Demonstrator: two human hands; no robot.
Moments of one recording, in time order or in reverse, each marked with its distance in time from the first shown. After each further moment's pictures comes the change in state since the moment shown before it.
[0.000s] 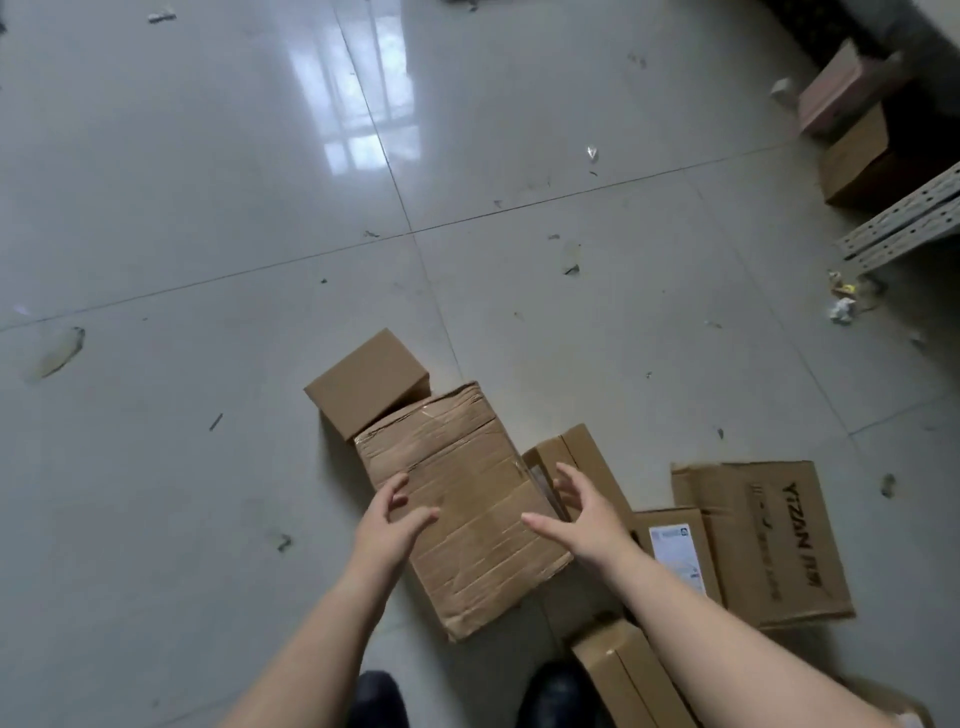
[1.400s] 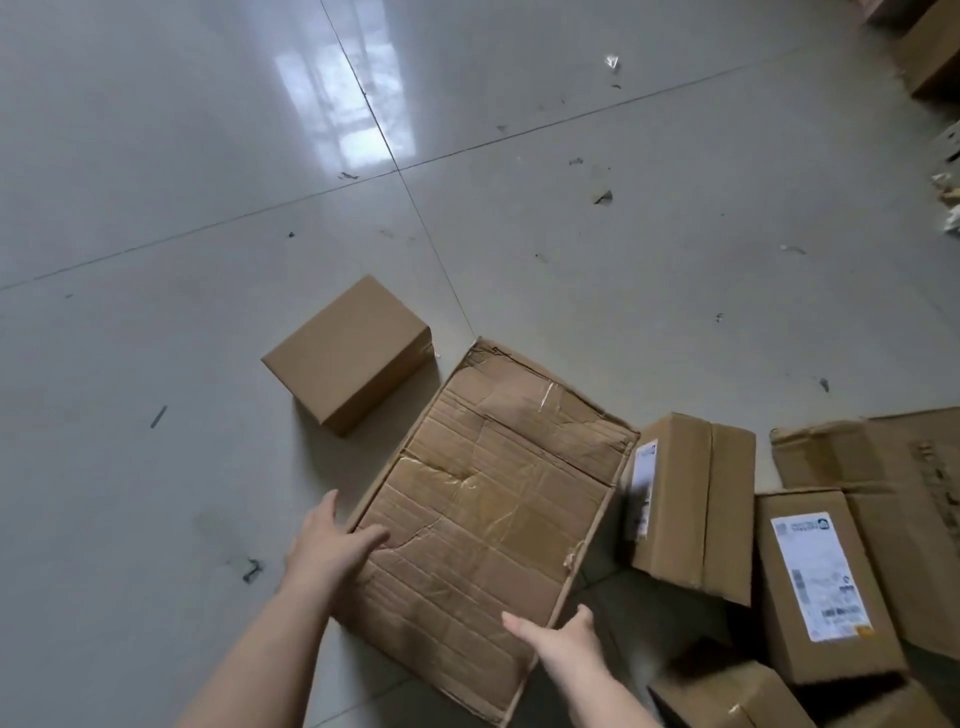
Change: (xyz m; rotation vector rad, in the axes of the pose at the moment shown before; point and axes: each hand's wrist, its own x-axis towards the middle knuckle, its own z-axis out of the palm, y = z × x) left_hand 0.194 -0.150 -0.028 0.518 0.176 -0.092; right_hand 0.095 0.182 0.159 0.270 0.113 0.564
